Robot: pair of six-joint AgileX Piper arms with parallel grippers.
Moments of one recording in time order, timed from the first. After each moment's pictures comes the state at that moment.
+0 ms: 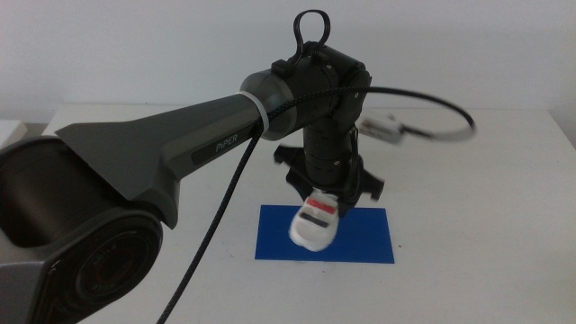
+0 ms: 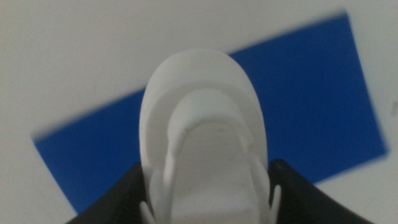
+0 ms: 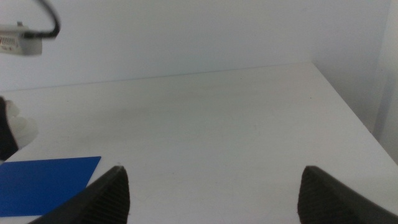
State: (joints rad) left arm -0.73 2.23 -1.96 0.03 1.22 -0.27; right arm 0.03 0.00 0.00 -0.04 0.27 0.14
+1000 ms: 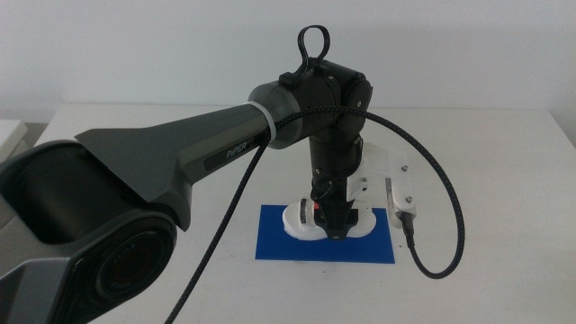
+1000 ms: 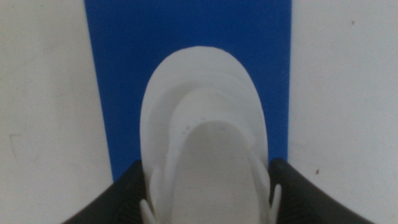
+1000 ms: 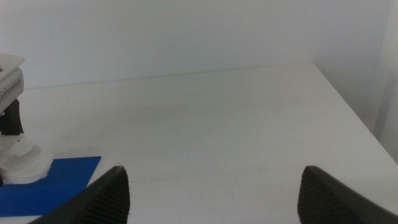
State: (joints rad) left arm -0.73 2.27 -1.96 -0.08 1.22 0.97; right arm 0.03 0.00 0.00 -0.04 0.27 0.14
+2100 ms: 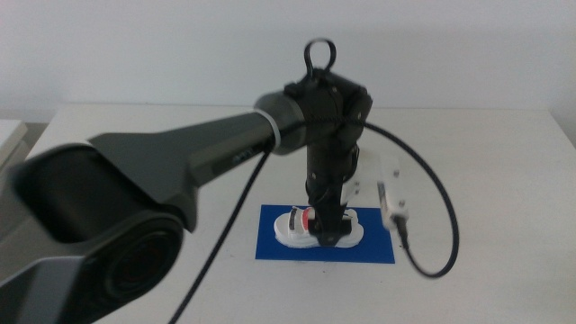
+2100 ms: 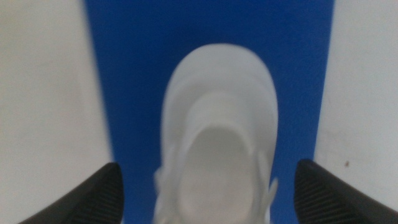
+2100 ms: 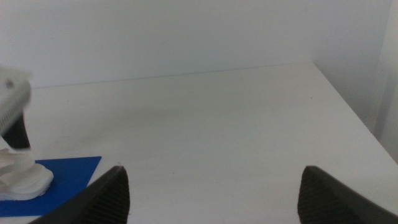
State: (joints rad) left arm -0.73 2.29 -1.96 0.00 1.22 0.89; right arm 0.03 0.00 0.00 -0.04 0.27 0.14
